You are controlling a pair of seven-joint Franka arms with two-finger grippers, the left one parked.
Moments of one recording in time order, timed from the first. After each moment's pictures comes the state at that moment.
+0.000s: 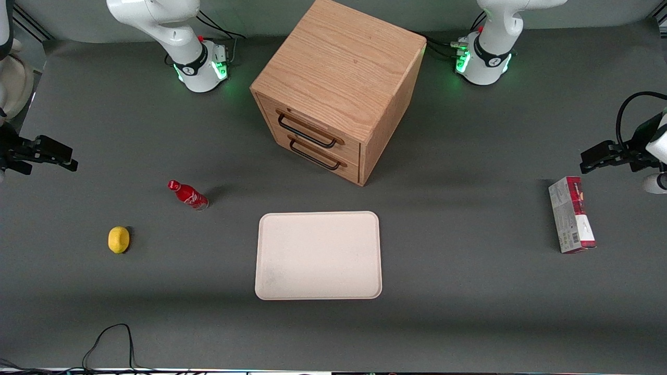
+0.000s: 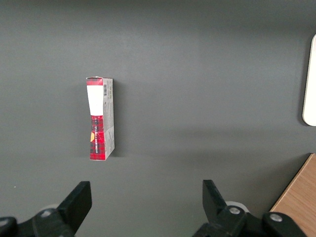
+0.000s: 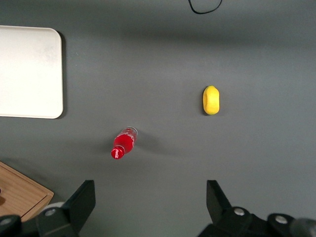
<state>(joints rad) 0.06 0.07 -0.13 -1.50 -0.01 1.57 -0.11</state>
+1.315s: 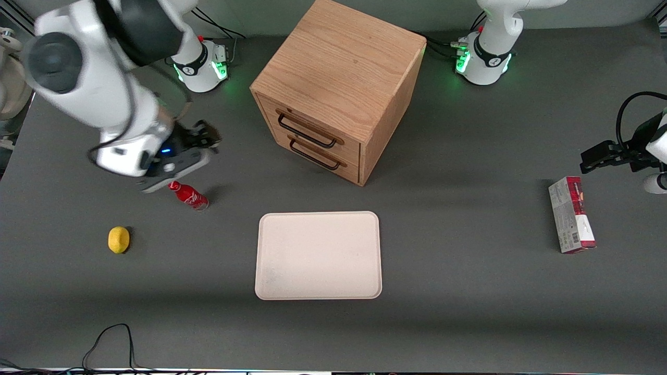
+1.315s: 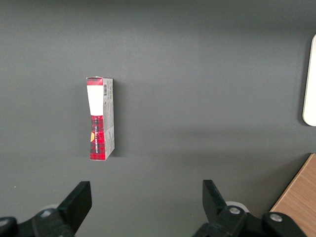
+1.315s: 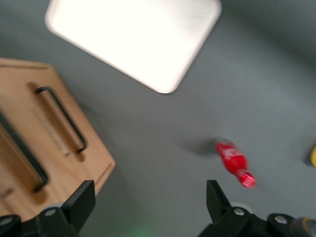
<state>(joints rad) 0.54 0.18 -0.09 -1.50 0.06 1.59 -0.12</state>
